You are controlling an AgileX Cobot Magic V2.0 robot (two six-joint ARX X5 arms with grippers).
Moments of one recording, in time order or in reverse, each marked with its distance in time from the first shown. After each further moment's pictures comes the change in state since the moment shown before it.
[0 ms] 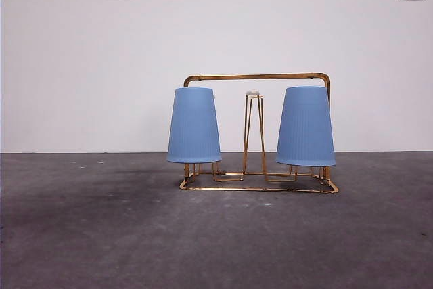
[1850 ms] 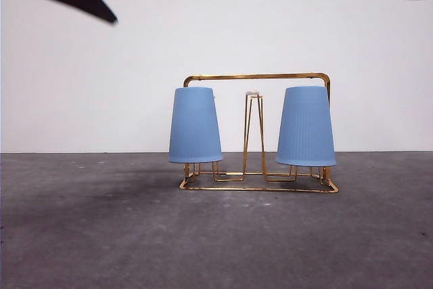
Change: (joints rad) left arm -0.001 0.260 0.000 0.013 0.060 -0.076; right arm 0.000 -0.092 0.000 0.093 0.000 -0.105
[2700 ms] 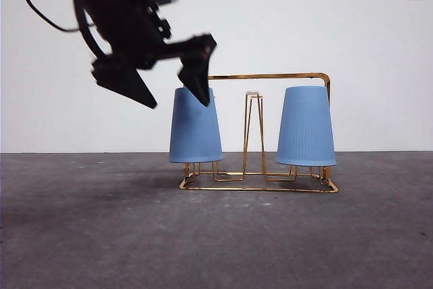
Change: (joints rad) left arm 0.000 0.458 0.000 0.460 -0.316 0.034; right arm 0.000 -0.071 0.000 0.235 0.000 -0.011
